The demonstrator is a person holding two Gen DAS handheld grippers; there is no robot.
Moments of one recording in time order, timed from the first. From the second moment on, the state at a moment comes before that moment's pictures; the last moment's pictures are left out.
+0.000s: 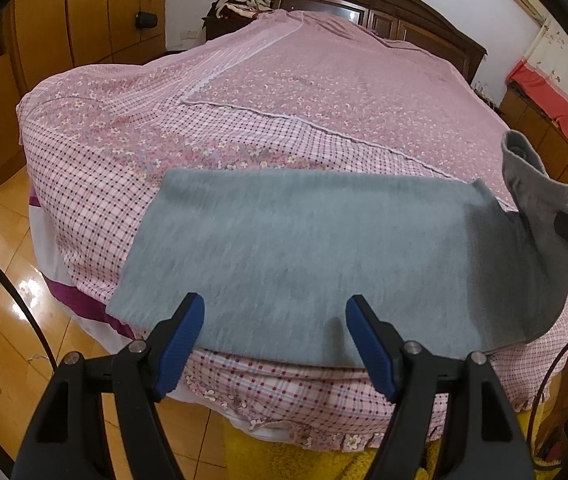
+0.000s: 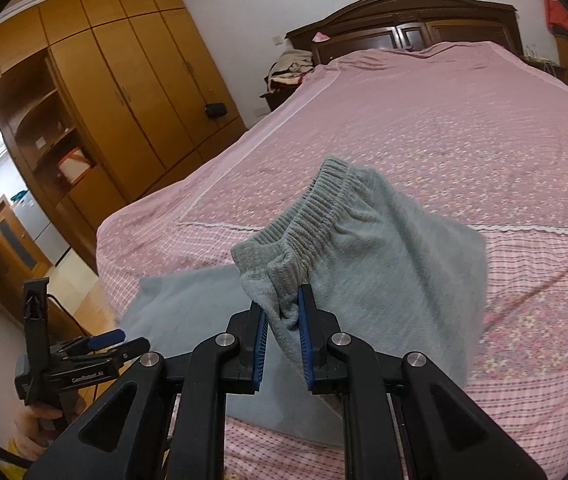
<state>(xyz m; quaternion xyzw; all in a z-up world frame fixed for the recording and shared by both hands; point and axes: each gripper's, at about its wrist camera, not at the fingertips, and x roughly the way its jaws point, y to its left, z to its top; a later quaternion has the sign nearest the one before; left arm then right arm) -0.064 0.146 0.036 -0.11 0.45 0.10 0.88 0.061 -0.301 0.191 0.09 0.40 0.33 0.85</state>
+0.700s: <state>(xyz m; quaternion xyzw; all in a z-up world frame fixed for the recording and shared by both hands) -0.067 0.151 0.029 -0.12 0.46 0.10 0.87 0.042 -0.220 0.155 0.05 0.46 0.40 0.79</state>
